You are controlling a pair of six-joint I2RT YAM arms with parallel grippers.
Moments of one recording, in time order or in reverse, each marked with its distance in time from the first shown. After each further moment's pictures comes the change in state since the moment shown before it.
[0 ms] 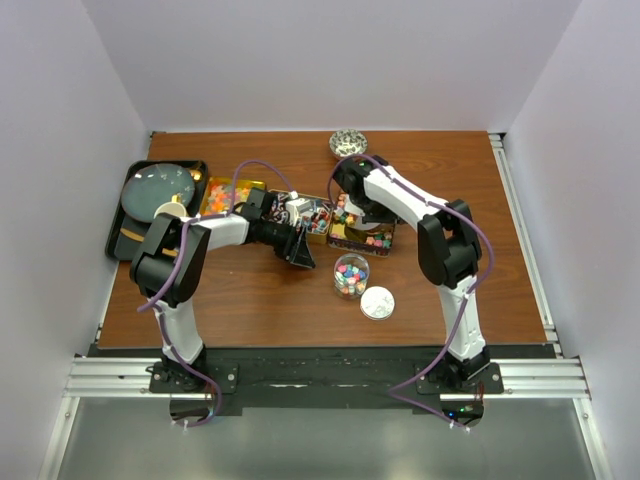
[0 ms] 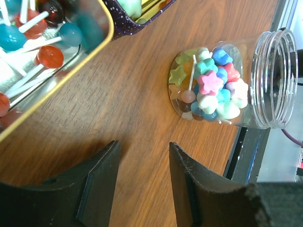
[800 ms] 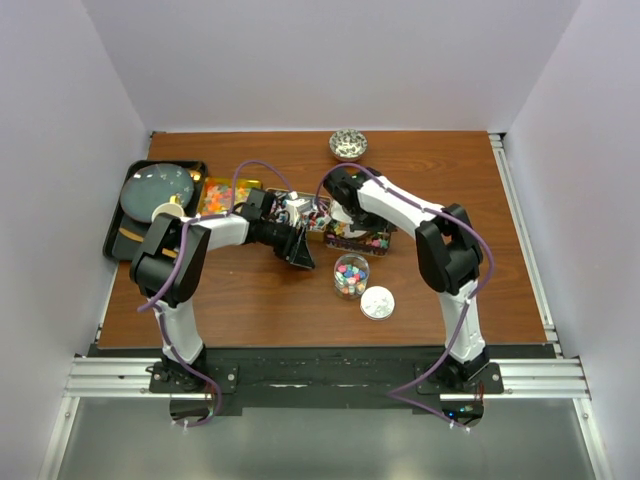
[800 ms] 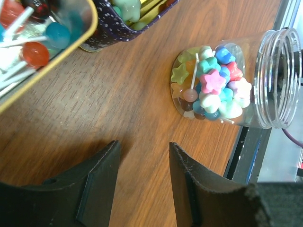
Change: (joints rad) left arm 0.000 0.000 -0.002 -0.004 -0.008 0.001; right arm 0.062 -0.051 -0.117 0.149 -0.079 0.004
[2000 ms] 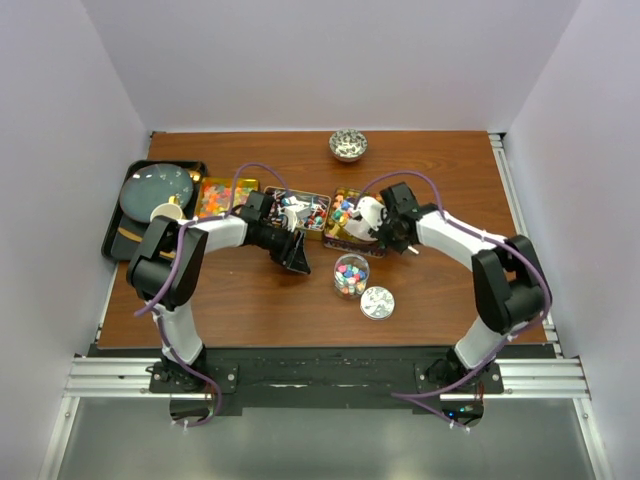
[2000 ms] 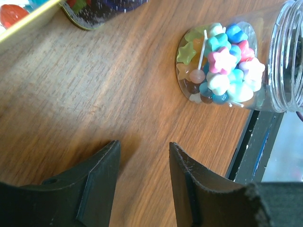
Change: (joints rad) left arm -0.002 -0.028 -0.018 -0.084 -0.044 0.070; right arm -0.195 -0.452 -0.674 0.678 -0.484 0.082
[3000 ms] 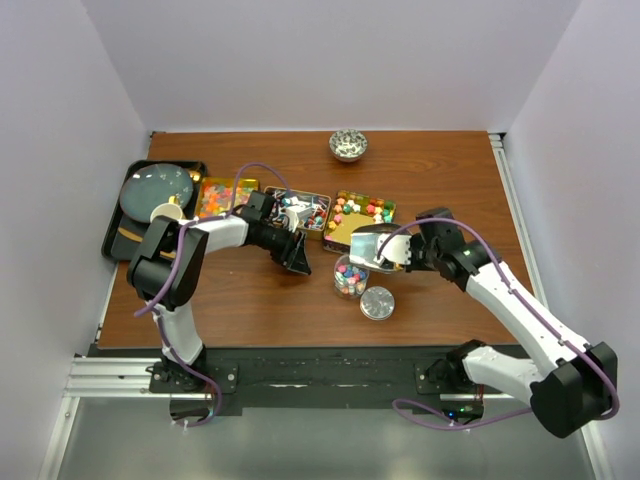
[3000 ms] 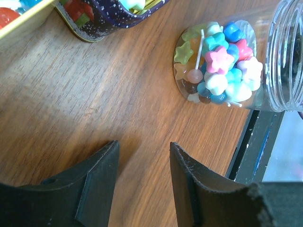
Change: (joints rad) left arm -0.009 0.000 0.004 -0.008 0.002 0.011; right arm 0.021 -0.600 -0.198 -0.261 0.062 -0.503
